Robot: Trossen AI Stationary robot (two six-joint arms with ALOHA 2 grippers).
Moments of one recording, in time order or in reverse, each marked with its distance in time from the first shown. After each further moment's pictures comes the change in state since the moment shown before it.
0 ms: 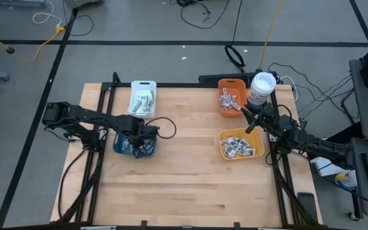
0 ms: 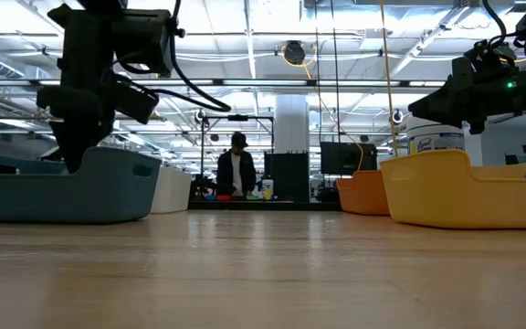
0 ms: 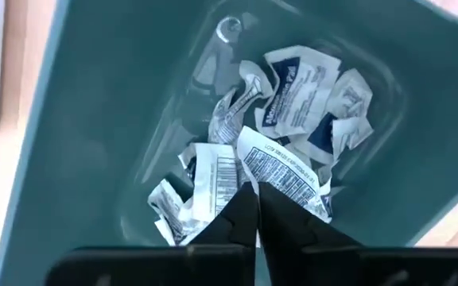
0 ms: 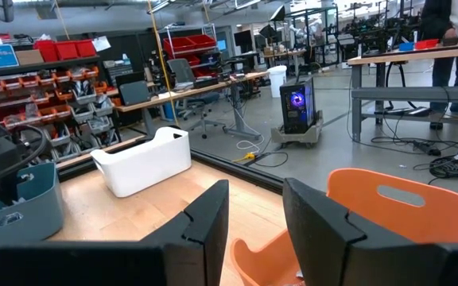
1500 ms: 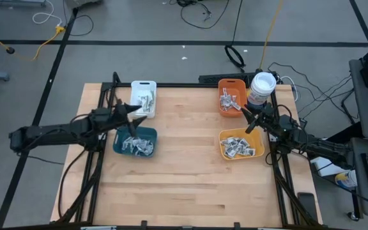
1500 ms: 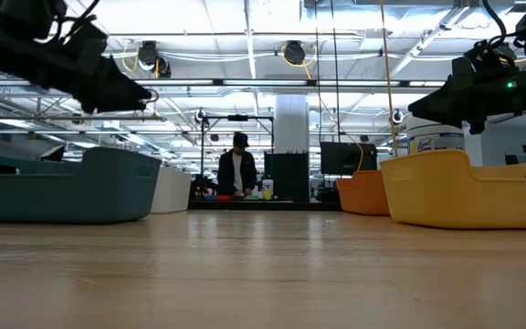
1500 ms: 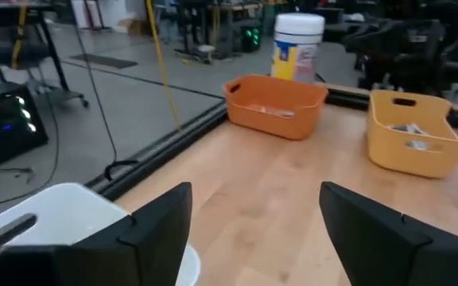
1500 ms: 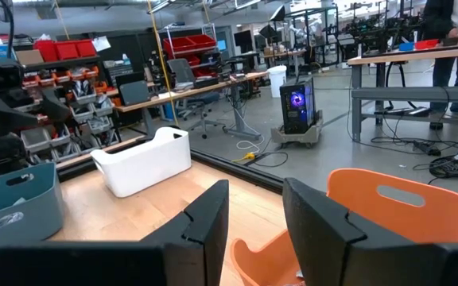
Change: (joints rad) left arm 0.254 -0.939 -0.659 1.153 -0.177 0.322; right arm 0.000 0.000 0.000 0.000 0.000 0.000
